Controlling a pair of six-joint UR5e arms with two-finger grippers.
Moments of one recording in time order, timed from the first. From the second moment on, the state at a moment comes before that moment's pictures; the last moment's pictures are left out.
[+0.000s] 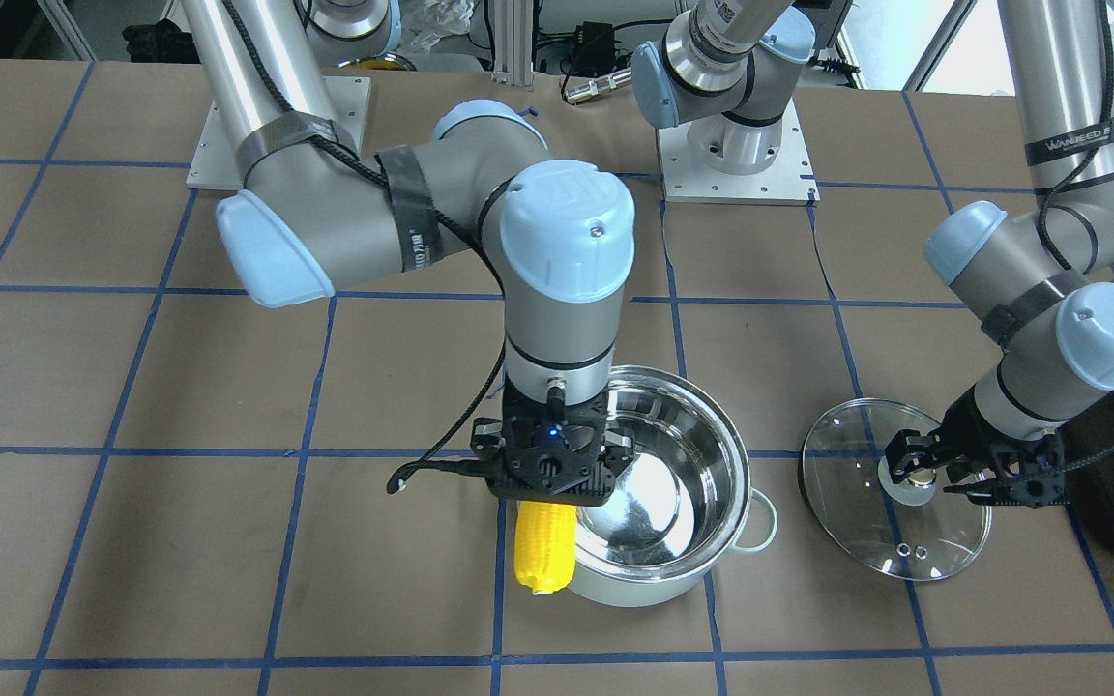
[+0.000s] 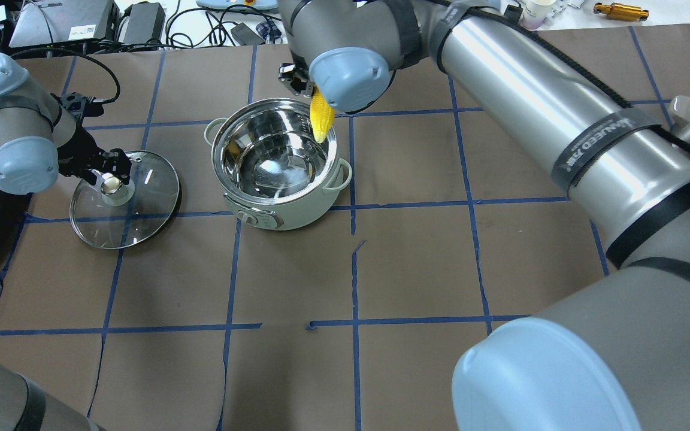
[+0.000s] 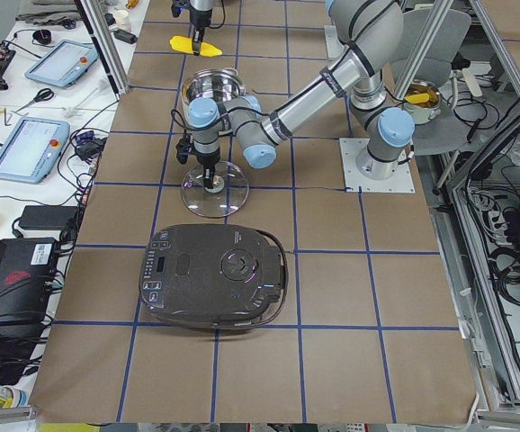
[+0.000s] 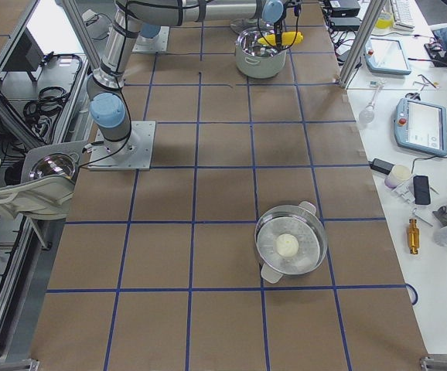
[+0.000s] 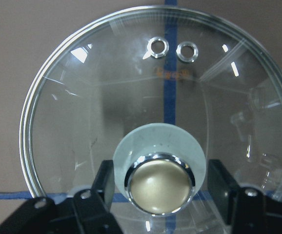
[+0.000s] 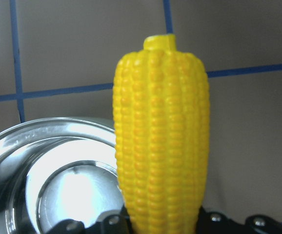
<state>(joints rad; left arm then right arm) -1.17 -1.97 -1.77 -0.91 1.59 0.40 2.02 -0.95 1.14 -1.95 -1.67 0.54</state>
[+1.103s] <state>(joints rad) -1.24 -1.72 -1.49 -1.48 1.57 0.33 2.11 -0.89 1.14 -1.96 -1.67 0.61</state>
